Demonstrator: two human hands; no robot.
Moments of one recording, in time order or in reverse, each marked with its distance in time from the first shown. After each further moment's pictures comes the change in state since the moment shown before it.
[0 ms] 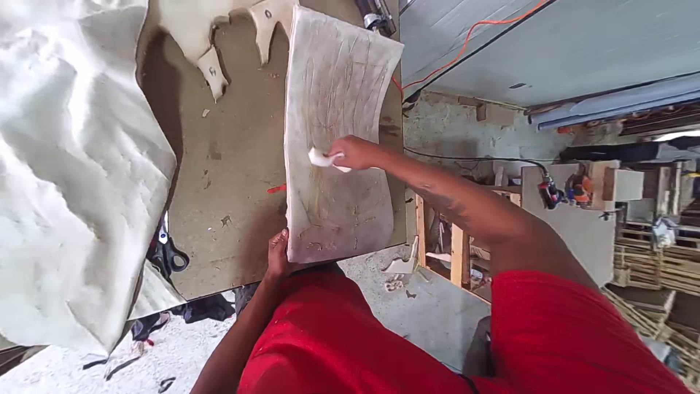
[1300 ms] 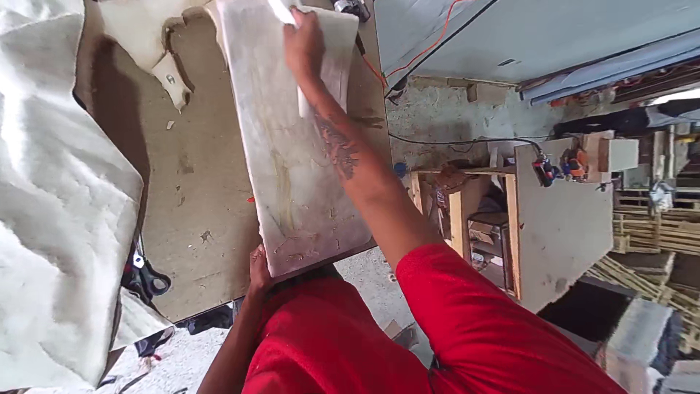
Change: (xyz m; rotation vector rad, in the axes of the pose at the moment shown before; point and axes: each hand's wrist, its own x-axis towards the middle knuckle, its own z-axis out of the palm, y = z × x) left_hand 0.002 -0.020 -0.030 0.027 0.006 0.045; right_hand 0.154 0.014 -0.121 0.154 1.190 0.583
